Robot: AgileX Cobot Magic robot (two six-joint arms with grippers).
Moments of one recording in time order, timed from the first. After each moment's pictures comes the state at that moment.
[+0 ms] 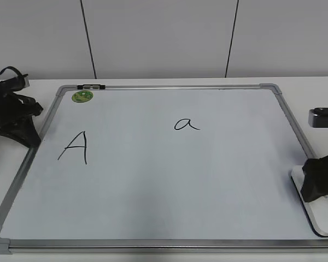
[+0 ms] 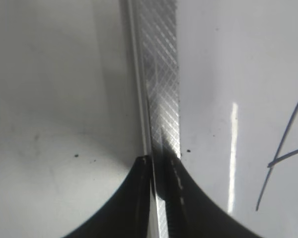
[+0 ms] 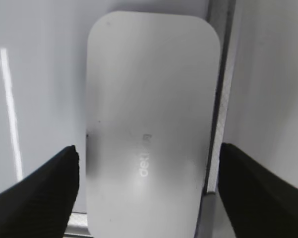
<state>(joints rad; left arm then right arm) 0.08 2.26 -1.65 -0.40 1.07 0.34 0.00 1.64 -0.84 0.11 0.72 -0.14</state>
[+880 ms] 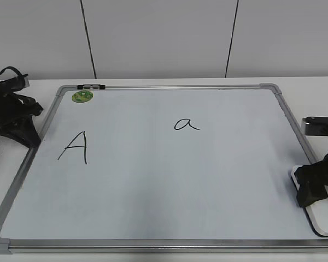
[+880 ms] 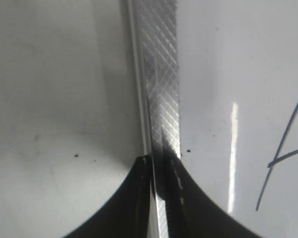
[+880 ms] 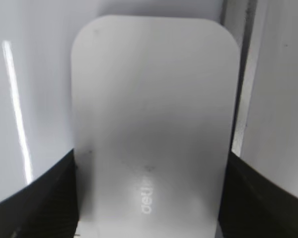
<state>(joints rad) 0.08 2.26 -1.65 -0.40 1.07 0.34 0.00 1.72 -0.85 0.13 0.69 -0.14</state>
